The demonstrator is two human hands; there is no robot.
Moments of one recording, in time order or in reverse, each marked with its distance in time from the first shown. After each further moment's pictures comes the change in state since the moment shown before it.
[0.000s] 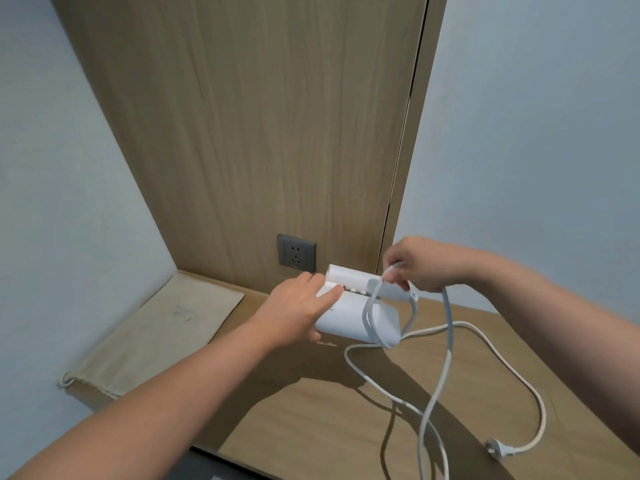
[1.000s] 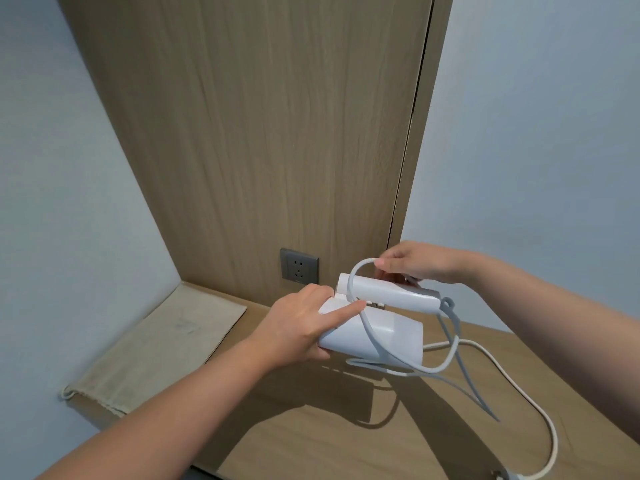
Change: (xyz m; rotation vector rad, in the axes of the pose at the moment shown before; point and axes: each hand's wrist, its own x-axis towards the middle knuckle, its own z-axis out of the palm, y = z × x) left_hand -0.004 0.000 -0.003 -0.054 0.234 0.062; right_hand 0.034 0.018 -0.010 0.273 -0.062 -0.028
